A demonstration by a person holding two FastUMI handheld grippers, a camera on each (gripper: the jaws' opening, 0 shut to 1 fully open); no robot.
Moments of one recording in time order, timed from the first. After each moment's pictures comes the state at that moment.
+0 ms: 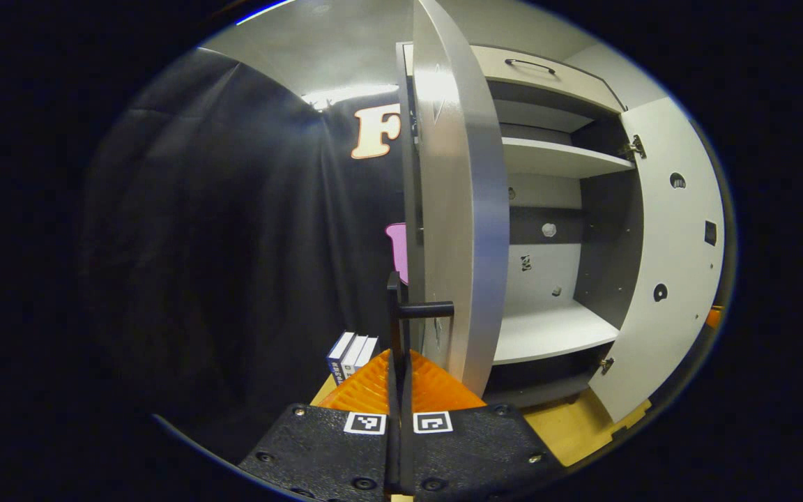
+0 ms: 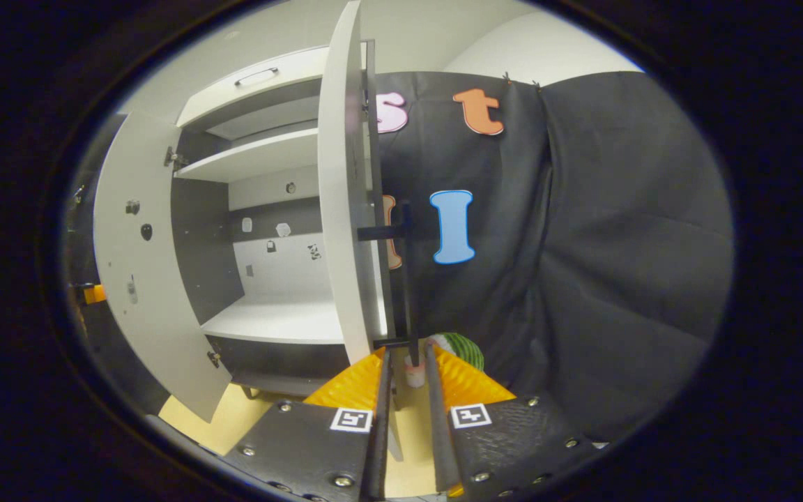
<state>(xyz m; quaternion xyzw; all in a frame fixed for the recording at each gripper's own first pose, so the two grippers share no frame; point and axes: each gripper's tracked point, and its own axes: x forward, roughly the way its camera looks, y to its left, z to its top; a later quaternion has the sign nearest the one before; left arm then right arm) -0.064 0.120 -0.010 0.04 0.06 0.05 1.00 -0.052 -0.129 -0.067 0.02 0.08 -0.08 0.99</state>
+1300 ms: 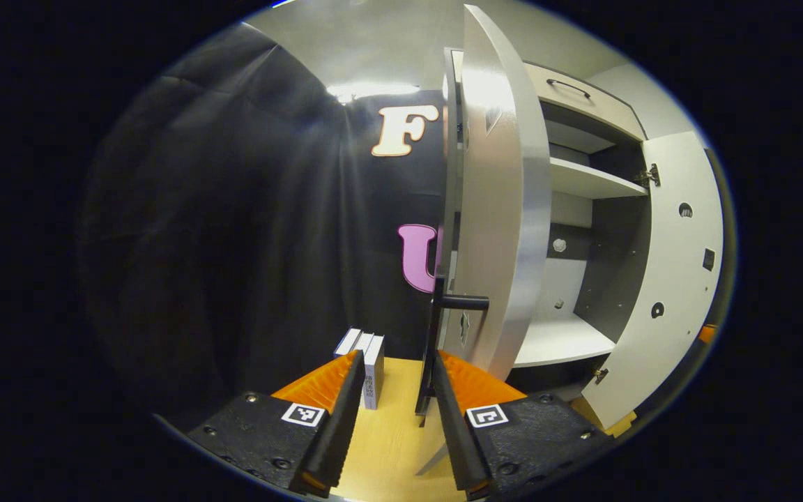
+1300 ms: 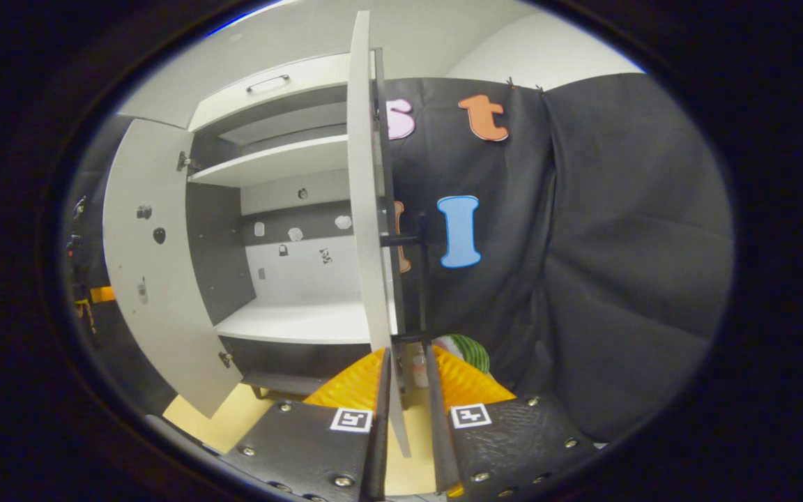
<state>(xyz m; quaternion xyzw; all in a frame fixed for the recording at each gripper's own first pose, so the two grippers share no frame) -0.086 0.156 -0.011 0.00 0.05 0.05 1.00 -0.072 -0.106 -0.055 0.02 0.07 -0.06 1.00</state>
